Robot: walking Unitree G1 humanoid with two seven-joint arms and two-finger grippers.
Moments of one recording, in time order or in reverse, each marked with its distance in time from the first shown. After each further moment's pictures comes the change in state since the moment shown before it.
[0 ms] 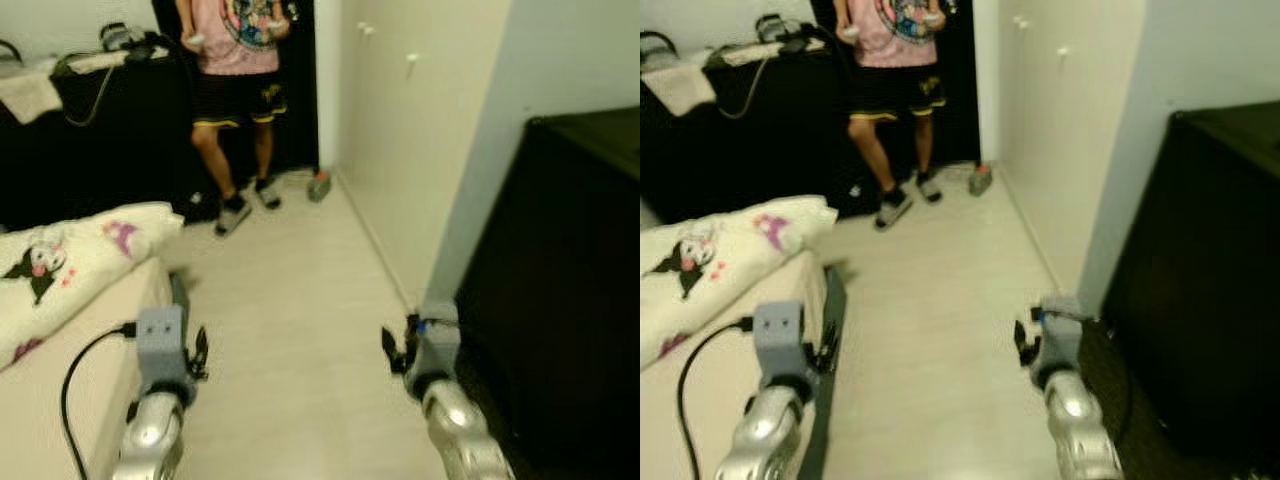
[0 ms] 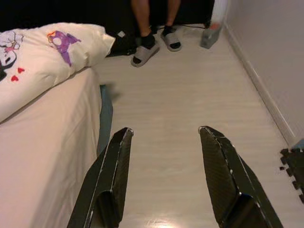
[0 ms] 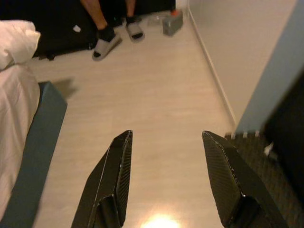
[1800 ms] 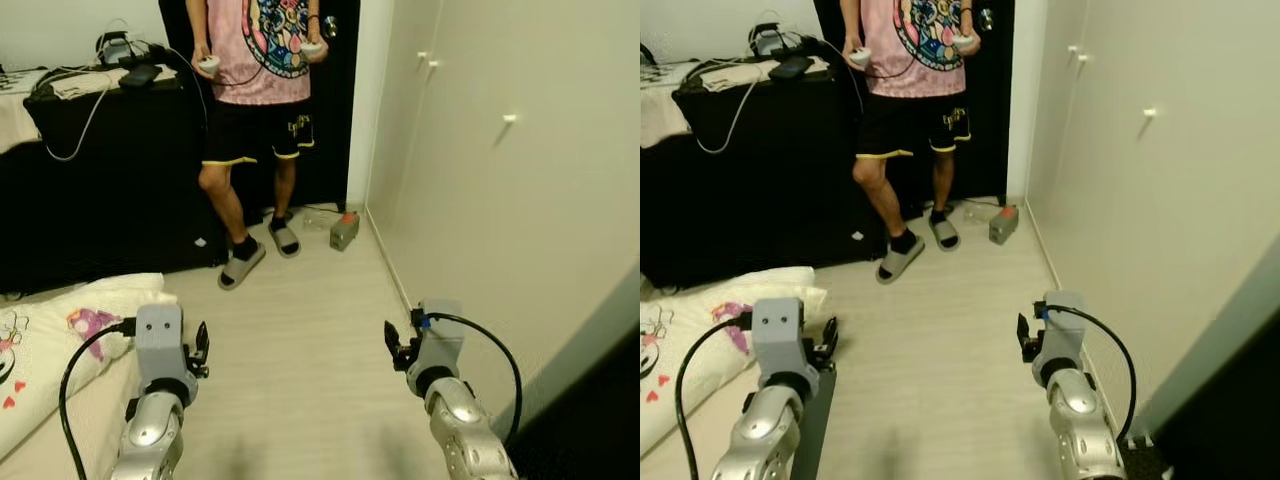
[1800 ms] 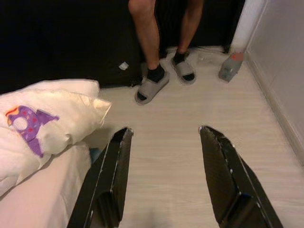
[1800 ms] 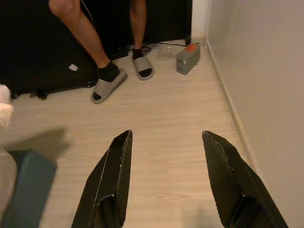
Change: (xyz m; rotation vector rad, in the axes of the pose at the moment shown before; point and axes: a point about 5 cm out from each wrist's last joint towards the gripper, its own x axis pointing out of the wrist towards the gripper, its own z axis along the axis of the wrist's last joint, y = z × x) left arm -0.002 0.004 0.002 0.002 -0.002 0.012; right arm 0.001 0.008 0.002 0.019 -0.008 0.019
